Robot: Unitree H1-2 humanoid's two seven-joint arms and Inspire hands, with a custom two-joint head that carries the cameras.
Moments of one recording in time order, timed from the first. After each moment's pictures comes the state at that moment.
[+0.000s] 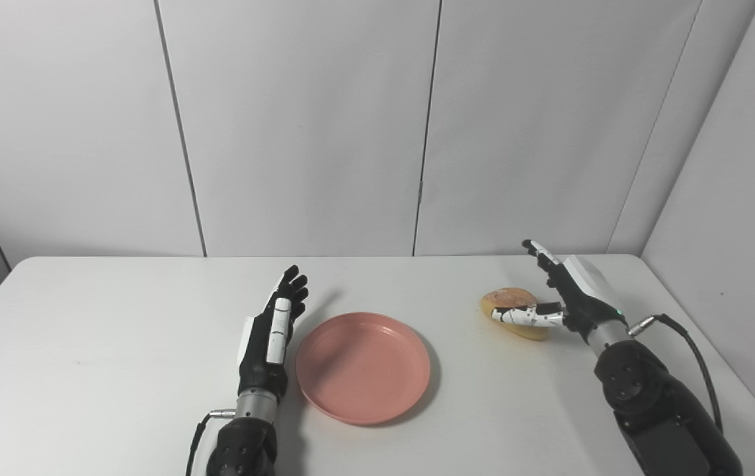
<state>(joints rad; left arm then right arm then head) -0.57 -0.07 0.02 0.70 -0.04 -0.34 0.00 -0.55 -0.43 0.10 0.34 -0.49 0.19 0.07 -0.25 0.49</state>
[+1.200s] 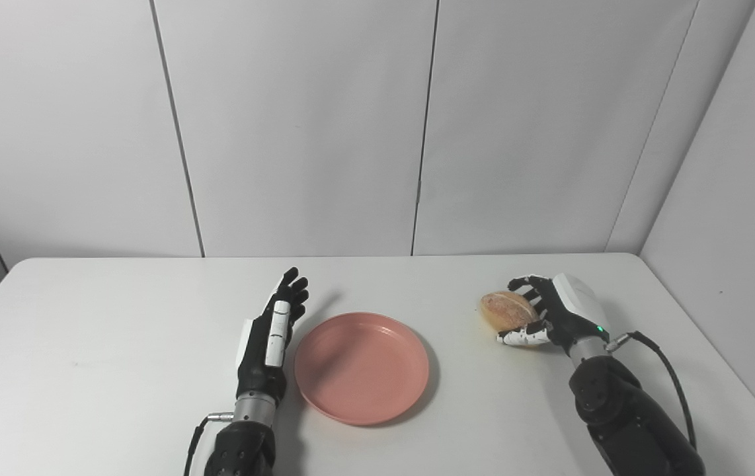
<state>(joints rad) -0.55 -0.07 0.02 0.66 -0.05 -0.33 0.00 -0.59 -0.37 0.15 0.55 -0.53 0.10 -0.20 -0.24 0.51</state>
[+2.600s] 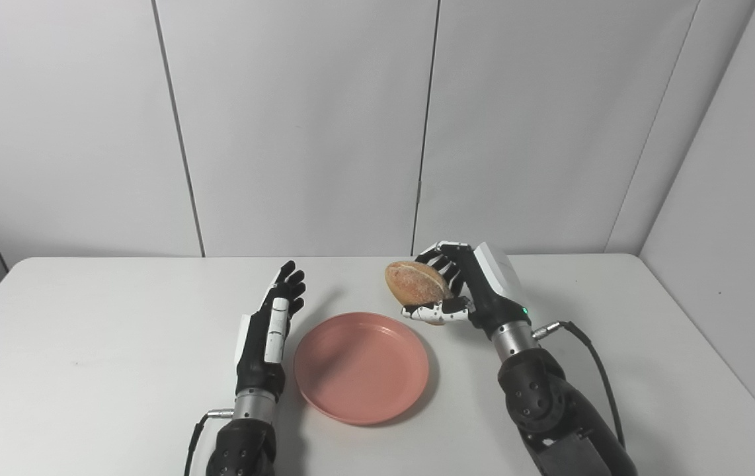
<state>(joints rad) -0.57 -0.07 0.01 0.70 -0.01 -0.38 0.03 -0.57 -0.19 0.22 0.24 -0.50 0.03 -0.13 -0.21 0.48</state>
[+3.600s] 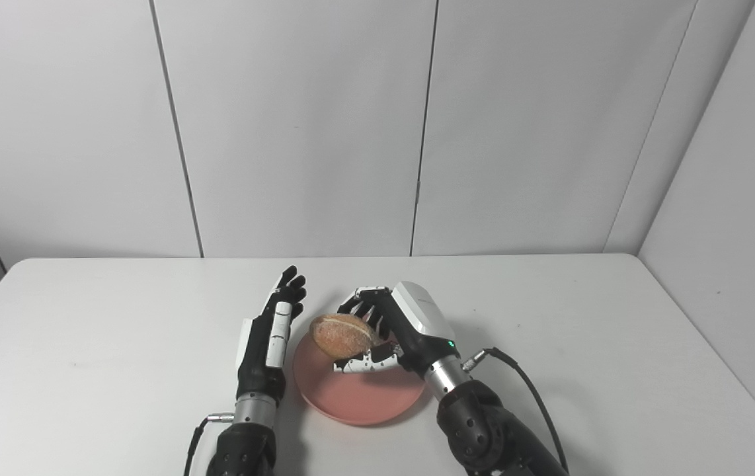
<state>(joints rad) -0.54 -0.08 0.01 0.66 0.00 -0.36 0.03 -0.55 -0.12 0.35 0.32 -0.57 -0.02 -0.09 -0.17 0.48</state>
